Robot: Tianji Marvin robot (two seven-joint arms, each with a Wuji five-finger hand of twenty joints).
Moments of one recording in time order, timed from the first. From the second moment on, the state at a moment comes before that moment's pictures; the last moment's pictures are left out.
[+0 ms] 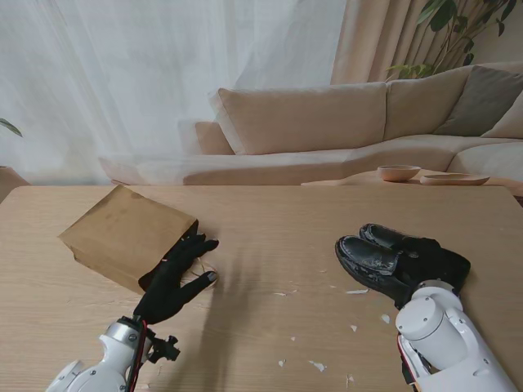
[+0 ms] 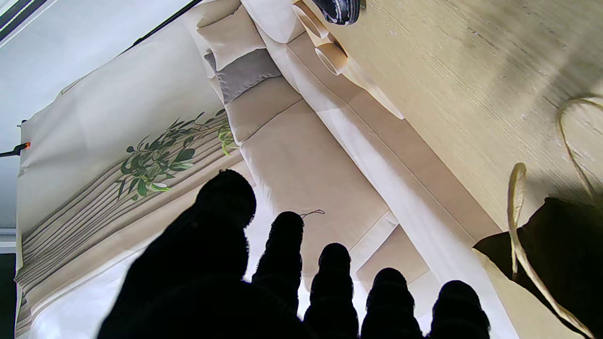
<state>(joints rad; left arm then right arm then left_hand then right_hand) 1.95 -1.14 -1.31 -1.88 0.31 -0.24 0.12 -1.72 -1.19 1.48 -1.62 -0.47 0.53 -0.29 0.78 -0.16 0.34 -0.08 0.34 0.05 0.25 0.19 0.18 0.07 0.14 0.21 0.04 0.10 0.00 0.17 -0.06 0.22 0.01 0.13 0.65 -0.37 0.80 -0.20 0.62 -0.45 0.73 0.36 0.21 -0.21 0.62 0.31 0.15 -0.04 0.23 0.25 -0.02 -0.05 0.45 0.77</state>
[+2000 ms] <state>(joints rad) 1.94 -1.14 -1.28 -1.87 0.40 -0.22 0.18 -1.91 -1.08 1.78 -1.77 -0.74 0.33 0.17 0.79 -0.16 0.34 -0.08 0.34 0.05 0.26 0.19 0.18 0.07 0.13 0.22 0.04 0.10 0.00 0.17 -0.06 0.22 0.01 0.13 0.31 -0.44 0.75 -0.13 0.38 -0.35 0.23 0.57 0.21 -0.17 0.44 0.25 0.14 -0.03 0.13 0.24 -0.02 0.06 0.36 0.71</state>
